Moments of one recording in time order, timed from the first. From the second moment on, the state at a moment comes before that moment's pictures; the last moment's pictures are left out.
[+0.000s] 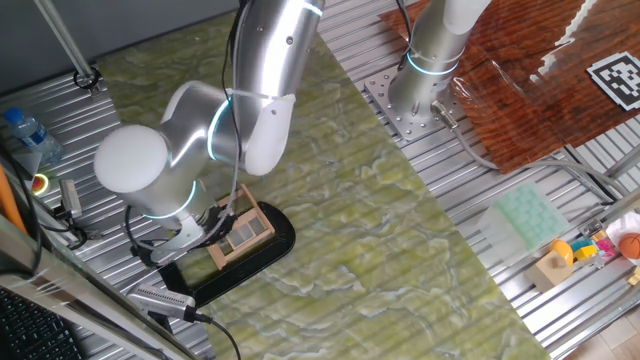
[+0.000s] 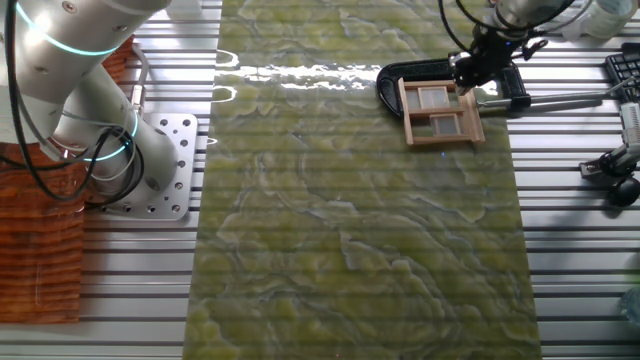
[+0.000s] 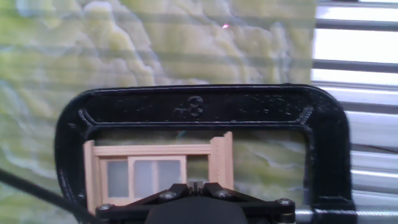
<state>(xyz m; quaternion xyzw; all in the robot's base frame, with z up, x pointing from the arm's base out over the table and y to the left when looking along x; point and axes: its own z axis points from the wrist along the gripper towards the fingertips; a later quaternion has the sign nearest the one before) 0.623 0.141 0.039 0.75 -0.66 -0.05 0.06</state>
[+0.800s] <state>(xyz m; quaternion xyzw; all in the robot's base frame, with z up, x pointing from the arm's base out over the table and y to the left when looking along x) 0.561 0.126 0.037 0.76 -0.65 -0.06 0.06</state>
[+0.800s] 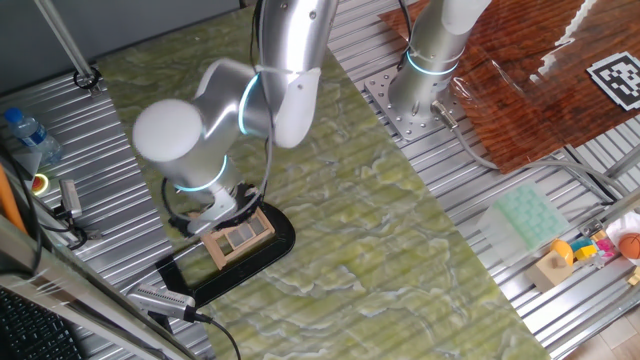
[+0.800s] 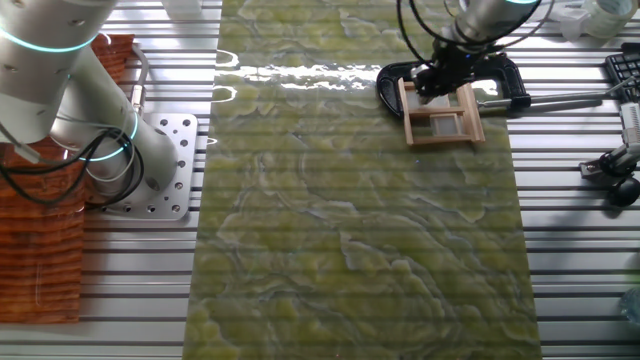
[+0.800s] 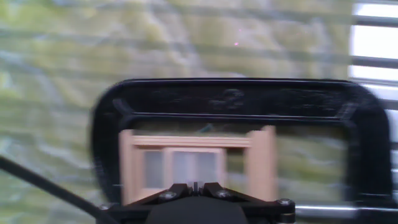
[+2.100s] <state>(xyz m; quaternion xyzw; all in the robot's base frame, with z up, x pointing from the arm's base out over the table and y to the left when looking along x) 0.563 0.127 0.041 0.72 -0.68 -0.08 0.08</state>
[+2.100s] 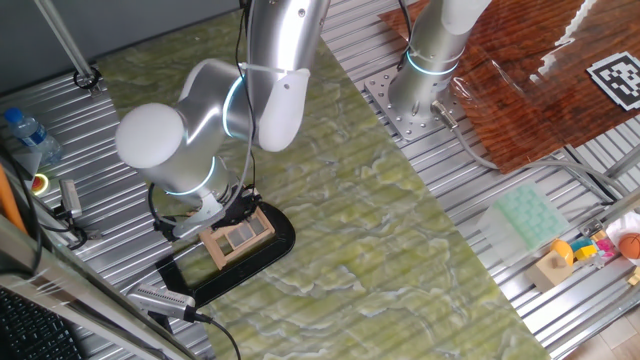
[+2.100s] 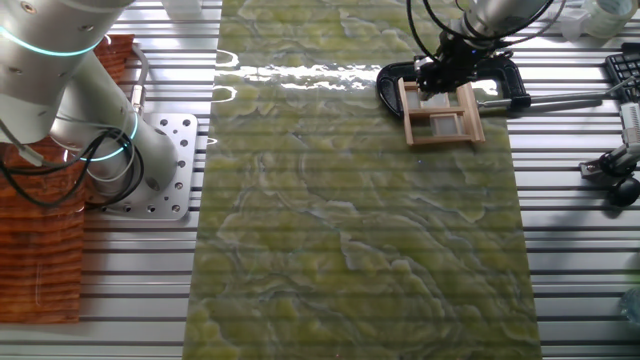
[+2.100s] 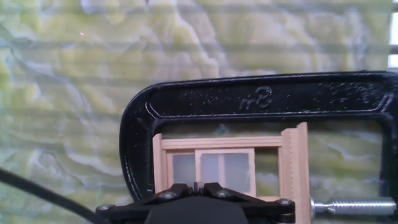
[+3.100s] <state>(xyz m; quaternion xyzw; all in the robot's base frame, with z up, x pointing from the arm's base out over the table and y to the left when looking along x) 0.562 0.127 0.042 0.71 -0.70 -0.10 0.08</state>
